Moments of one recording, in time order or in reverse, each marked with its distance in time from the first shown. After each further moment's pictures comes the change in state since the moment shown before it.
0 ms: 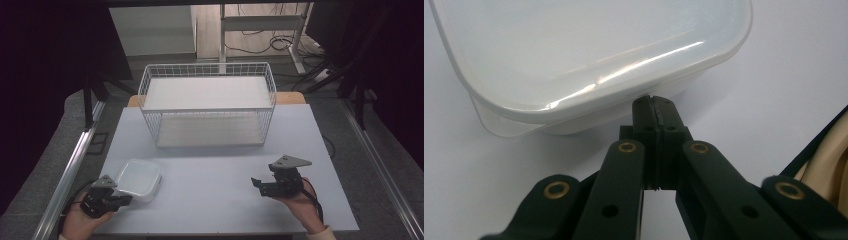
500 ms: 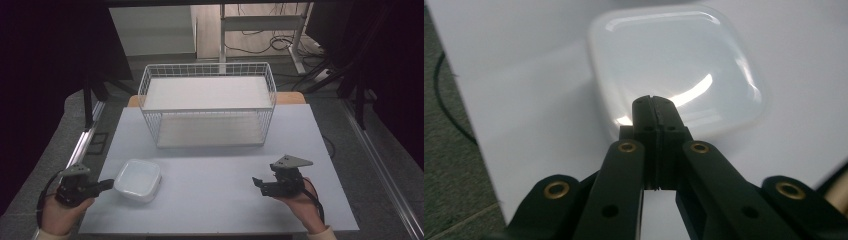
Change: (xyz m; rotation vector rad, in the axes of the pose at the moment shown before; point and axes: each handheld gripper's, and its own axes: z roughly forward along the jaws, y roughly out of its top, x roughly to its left) left arm 0.038 0.010 -0.046 -0.168 0.074 -0.108; right arm -0.002 -0.001 -0.001 -0.001 -0.012 0.000
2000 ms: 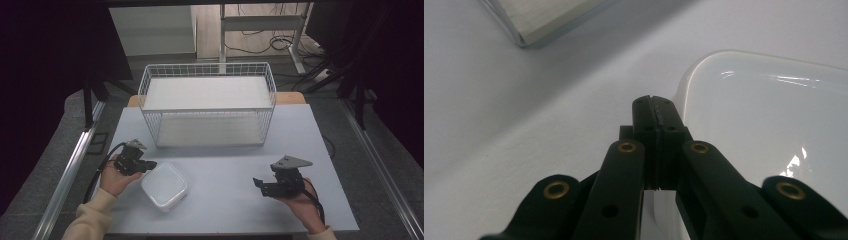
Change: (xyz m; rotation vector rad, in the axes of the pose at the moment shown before) left arm -0.036 0.079 0.103 0.154 -0.079 0.163; right arm -0.002 -0.003 0.002 0.010 -0.009 -0.003
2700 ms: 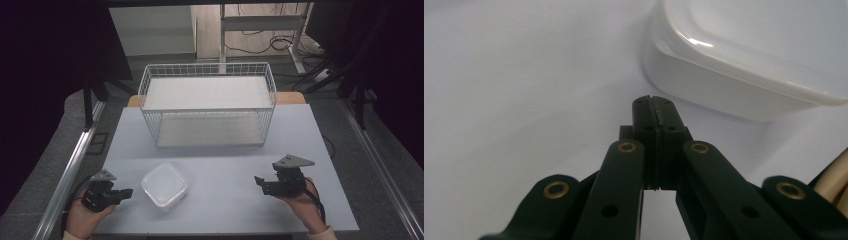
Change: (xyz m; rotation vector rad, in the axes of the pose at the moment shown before) left arm -0.025 -0.095 -0.039 -0.030 0.013 -0.134; right arm -0.003 0.001 -0.002 -0.012 -0.024 0.012
